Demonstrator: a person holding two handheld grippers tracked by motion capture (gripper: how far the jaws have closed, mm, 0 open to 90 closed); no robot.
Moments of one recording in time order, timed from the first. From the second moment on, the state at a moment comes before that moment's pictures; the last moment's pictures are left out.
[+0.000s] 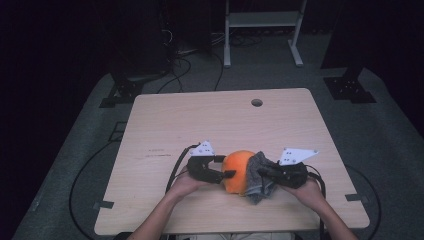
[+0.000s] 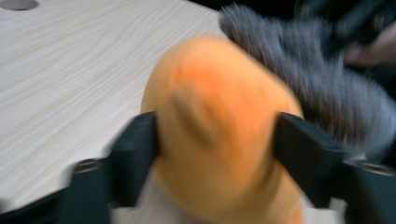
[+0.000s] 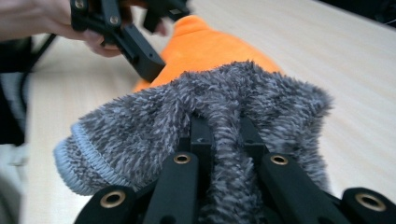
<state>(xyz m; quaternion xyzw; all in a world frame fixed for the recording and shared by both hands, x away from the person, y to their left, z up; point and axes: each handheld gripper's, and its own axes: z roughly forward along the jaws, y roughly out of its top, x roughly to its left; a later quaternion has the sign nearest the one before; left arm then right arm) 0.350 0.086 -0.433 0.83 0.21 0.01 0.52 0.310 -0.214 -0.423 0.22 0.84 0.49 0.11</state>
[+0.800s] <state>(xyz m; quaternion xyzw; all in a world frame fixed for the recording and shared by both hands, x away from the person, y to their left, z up) 0.338 0.090 -0.432 0.84 0.15 0.04 0.52 0.294 -0.225 -0.426 0.22 0.84 0.49 0.09</state>
